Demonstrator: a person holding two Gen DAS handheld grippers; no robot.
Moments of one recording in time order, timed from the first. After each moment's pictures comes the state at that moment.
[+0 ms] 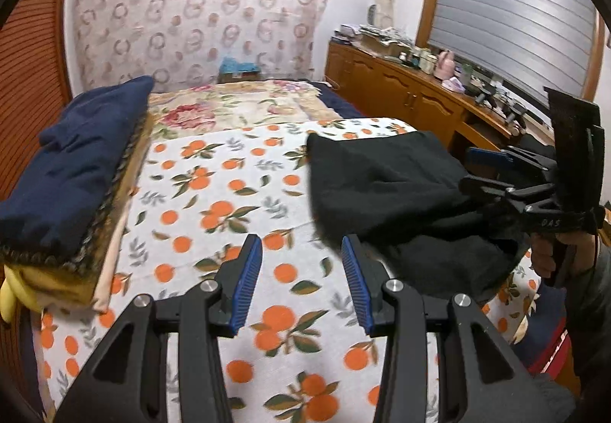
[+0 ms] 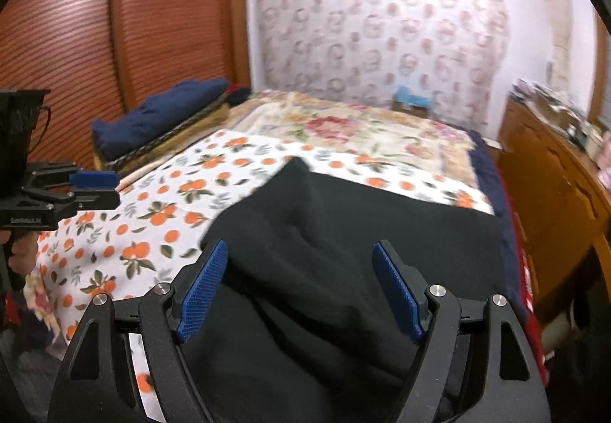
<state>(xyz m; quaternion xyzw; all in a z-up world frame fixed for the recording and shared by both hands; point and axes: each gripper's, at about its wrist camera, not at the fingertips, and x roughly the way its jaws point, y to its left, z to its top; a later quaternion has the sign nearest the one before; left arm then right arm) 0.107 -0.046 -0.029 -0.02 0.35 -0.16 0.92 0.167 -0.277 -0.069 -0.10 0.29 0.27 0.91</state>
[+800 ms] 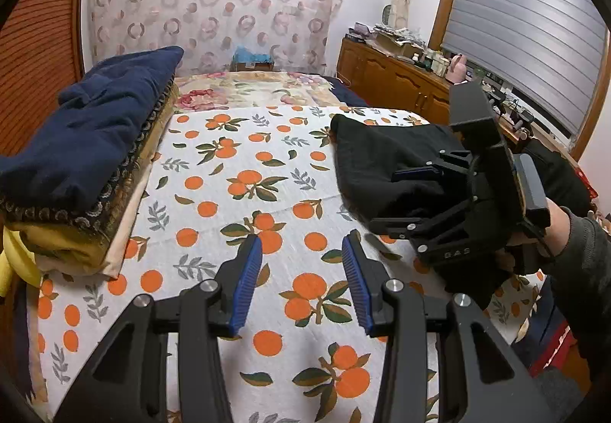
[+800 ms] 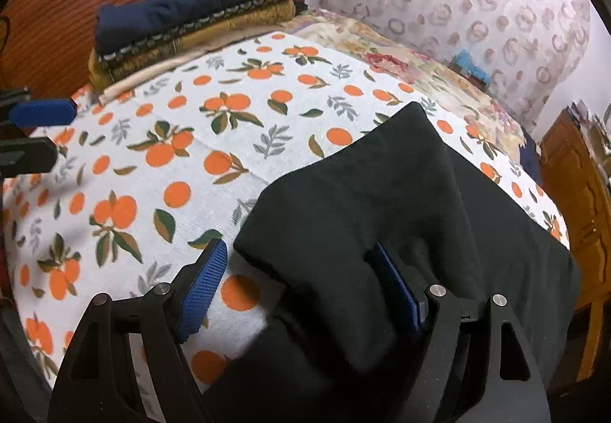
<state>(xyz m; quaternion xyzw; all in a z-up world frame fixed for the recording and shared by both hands) 0.097 -0.019 -0.055 -0.05 0.36 -0.15 0.92 0.216 -0.164 -0.146 -0.24 0.39 0.31 0.83</state>
